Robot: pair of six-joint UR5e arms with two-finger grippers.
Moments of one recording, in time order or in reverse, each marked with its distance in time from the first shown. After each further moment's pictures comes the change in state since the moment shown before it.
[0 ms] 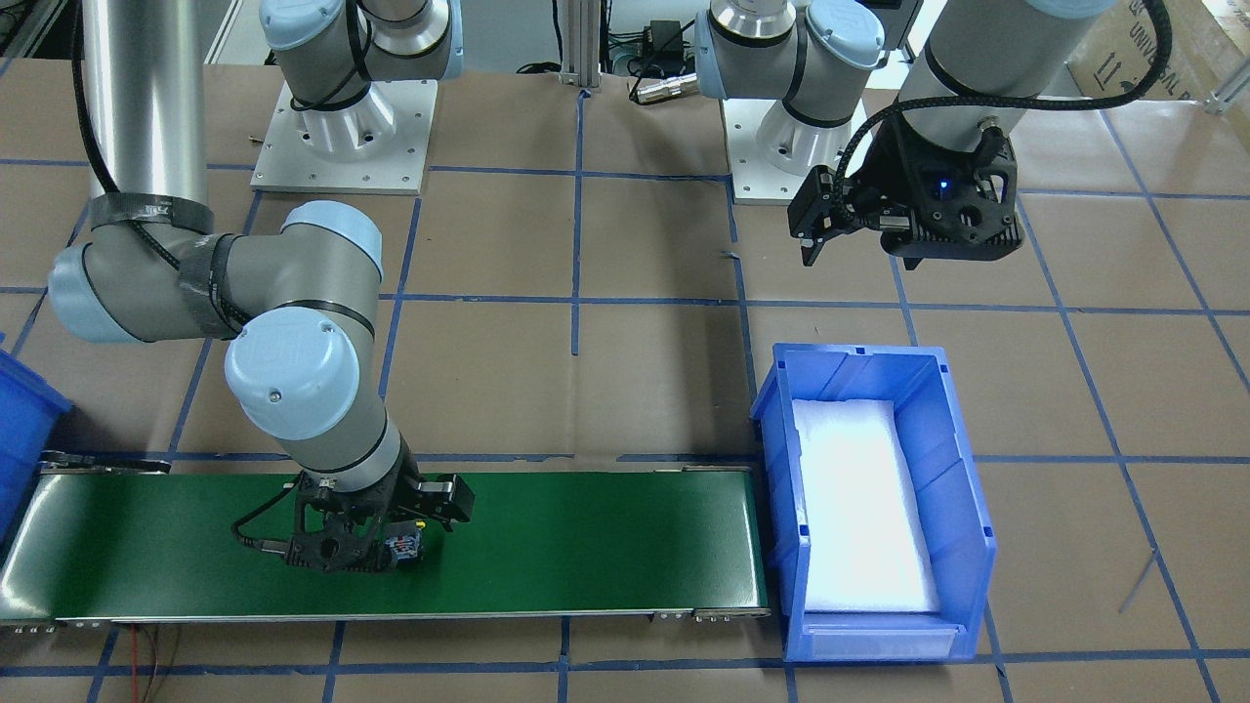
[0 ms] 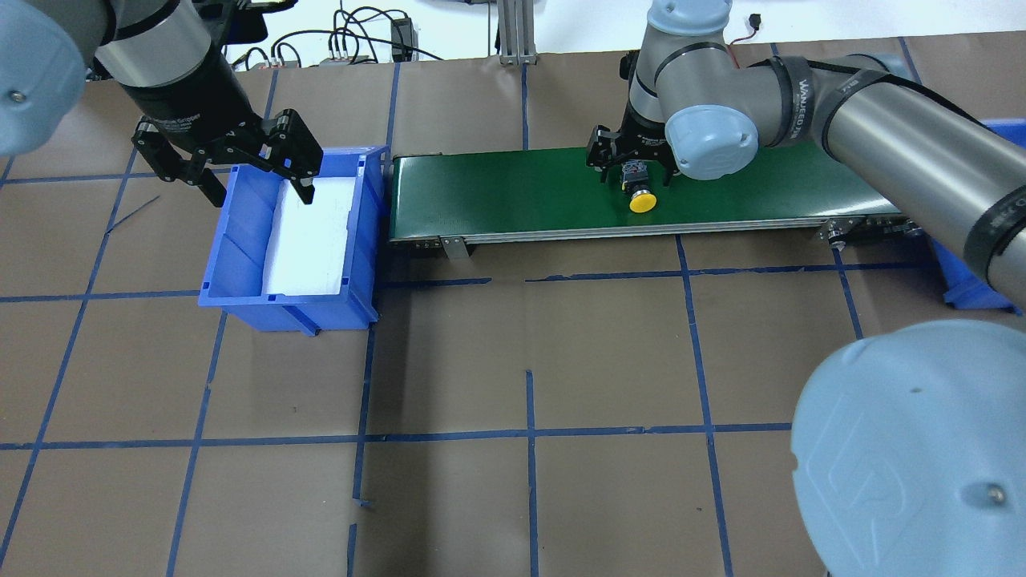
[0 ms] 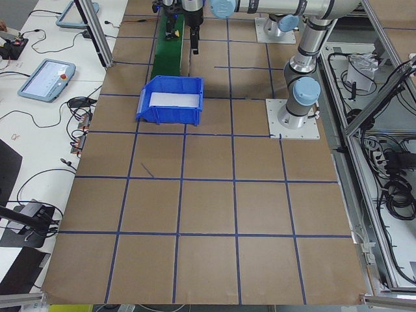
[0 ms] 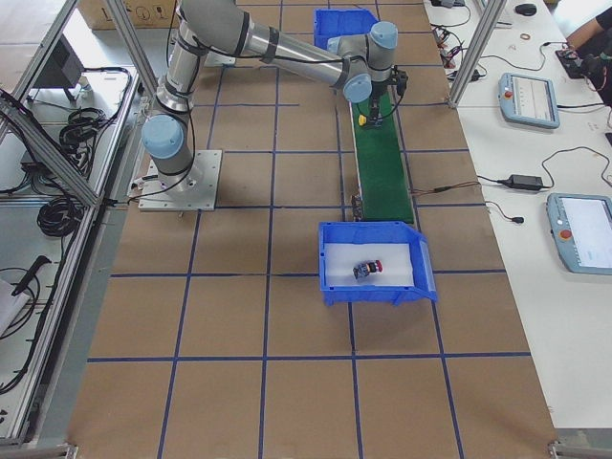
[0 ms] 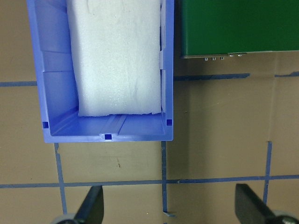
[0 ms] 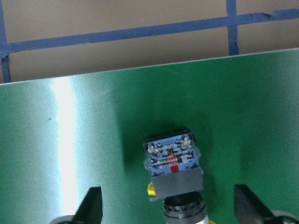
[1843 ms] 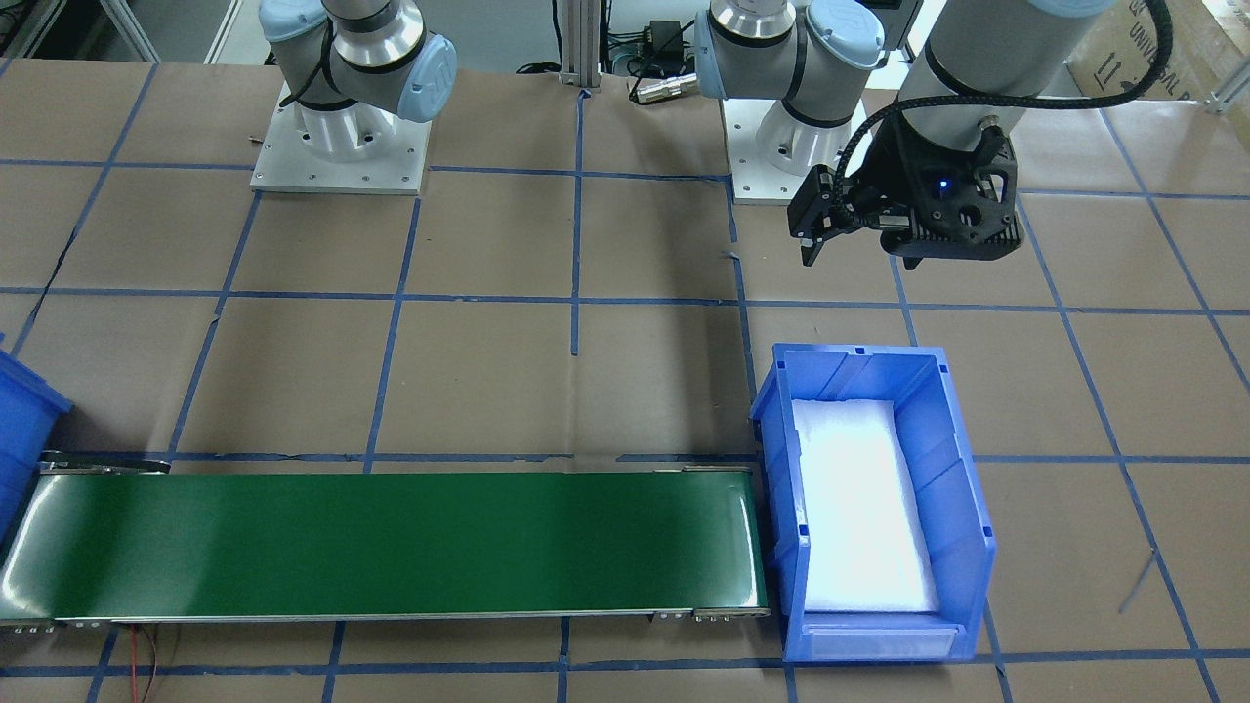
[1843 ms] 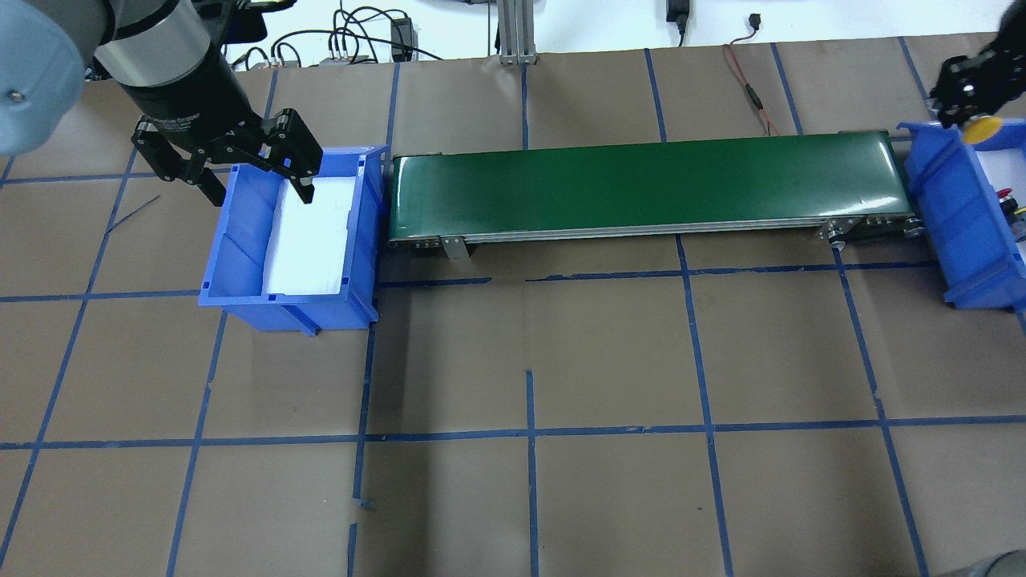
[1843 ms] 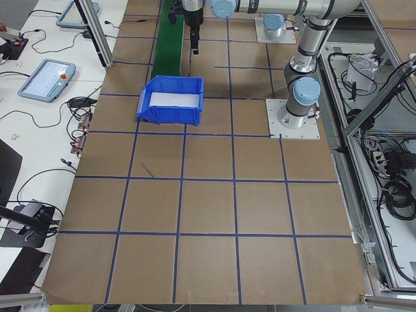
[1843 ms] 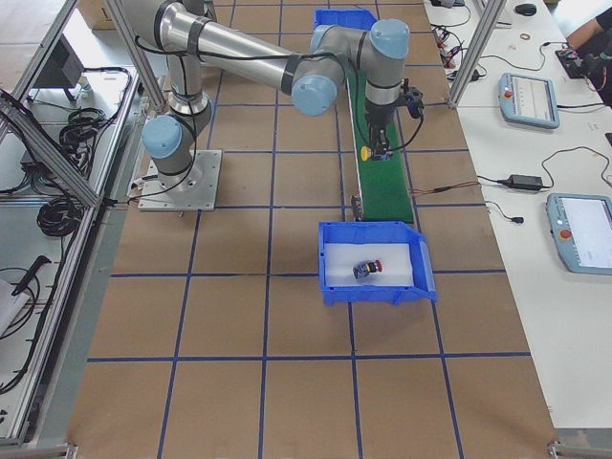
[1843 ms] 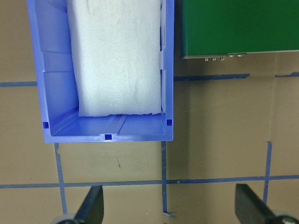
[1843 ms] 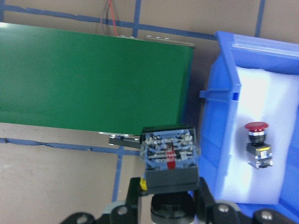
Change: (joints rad) left arm 0.000 0.000 0.000 0.001 0.000 0.000; right arm -0.580 -0.284 -0.084 0.313 -0.078 -0.839
